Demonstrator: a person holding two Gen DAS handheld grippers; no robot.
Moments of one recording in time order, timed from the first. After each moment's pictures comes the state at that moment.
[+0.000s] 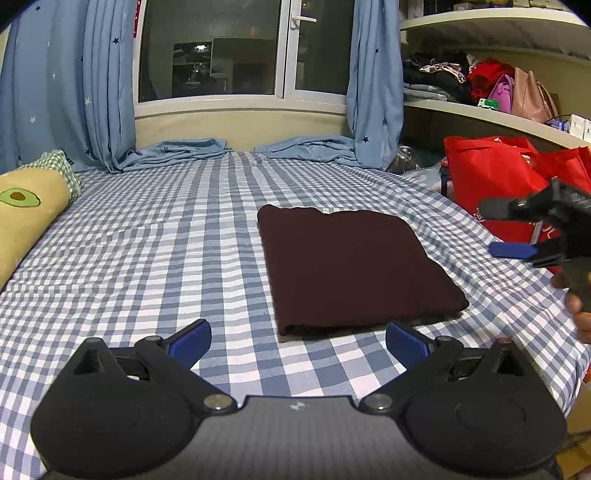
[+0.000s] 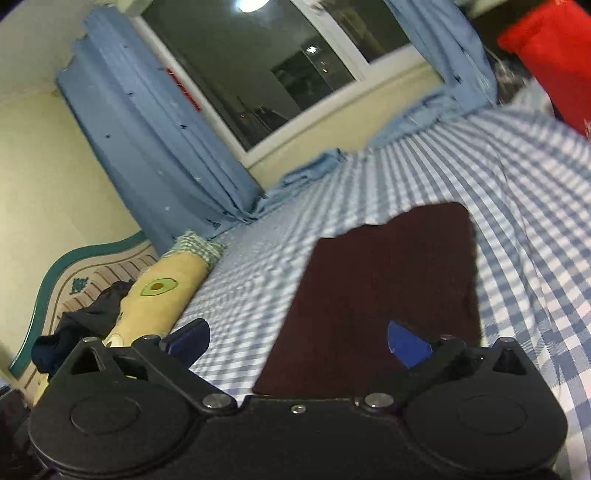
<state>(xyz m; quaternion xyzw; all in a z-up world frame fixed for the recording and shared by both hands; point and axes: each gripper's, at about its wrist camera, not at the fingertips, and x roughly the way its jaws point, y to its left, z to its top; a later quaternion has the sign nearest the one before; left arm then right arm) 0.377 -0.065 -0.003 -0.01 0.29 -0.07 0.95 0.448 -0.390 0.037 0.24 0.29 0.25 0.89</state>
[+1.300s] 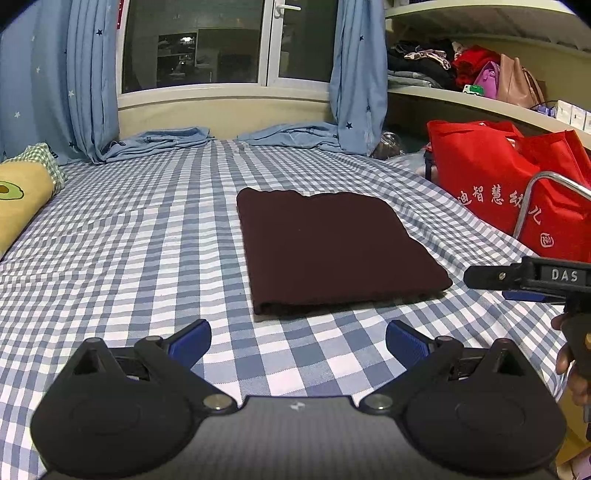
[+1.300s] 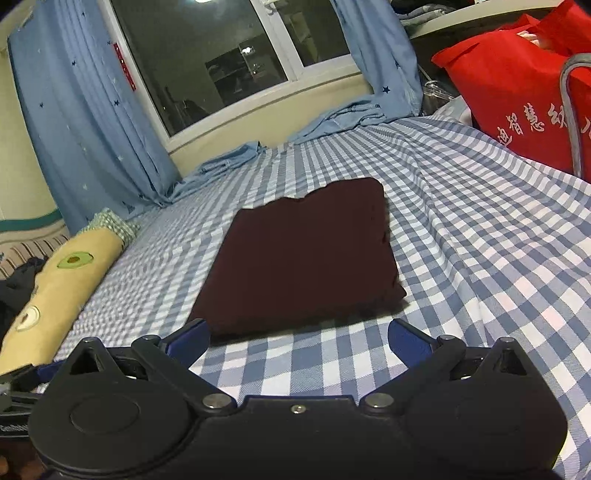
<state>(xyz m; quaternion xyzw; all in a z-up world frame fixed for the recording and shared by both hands) 0.372 -0.079 -0.020 -0.01 0.31 -0.10 0.95 0.382 -0.360 0.007 0.17 0.32 0.10 0.93</state>
